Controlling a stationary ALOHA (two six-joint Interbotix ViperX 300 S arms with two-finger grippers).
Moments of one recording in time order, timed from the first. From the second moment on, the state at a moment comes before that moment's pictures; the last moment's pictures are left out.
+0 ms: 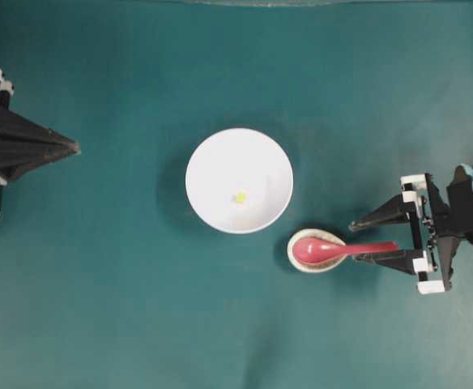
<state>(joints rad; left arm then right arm) 0.00 -0.96 1.19 0.01 -0.28 0.00 0.49 -0.04 1.35 0.47 -1.08 0.02</state>
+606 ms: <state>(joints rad) 0.00 -0.96 1.19 0.01 -0.28 0.00 0.54 0.14 1.33 0.54 -1.10 0.02</state>
